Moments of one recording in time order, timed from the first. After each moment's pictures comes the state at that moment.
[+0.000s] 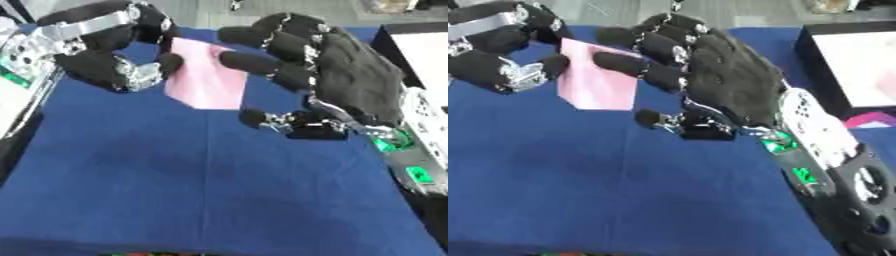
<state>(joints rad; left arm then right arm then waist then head) -0.71 0.60 -0.24 -1.78 0.08 0.03 -0.68 -0.69 -0.35 0.46 -1.91 1.01 -0.56 -0.09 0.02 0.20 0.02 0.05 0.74</state>
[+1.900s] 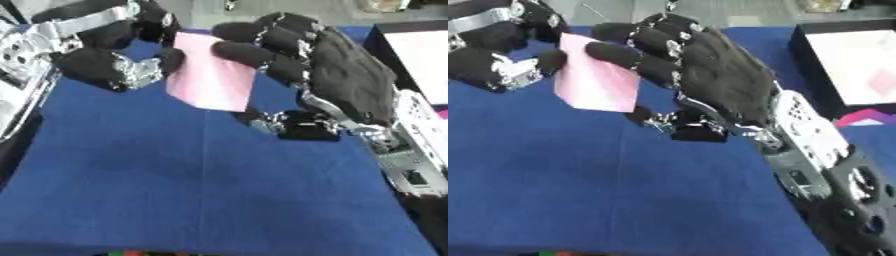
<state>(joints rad) -0.72 0.57 -0.25 -1.82 0.12 0.07 -0.70 -0.68 -0.34 0.46 -1.93 0.96 -0.48 -0.07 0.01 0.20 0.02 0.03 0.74</state>
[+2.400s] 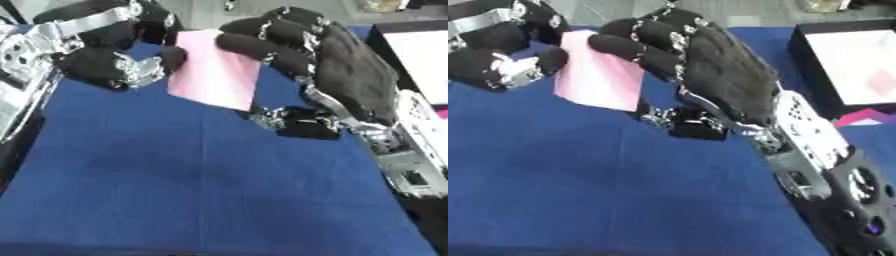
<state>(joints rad) -0.73 0.56 -0.25 -1.82 0.13 0.08 -0.71 -0.68 -0.34 0.47 -1.93 0.94 -0.44 -0.15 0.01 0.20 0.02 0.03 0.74</state>
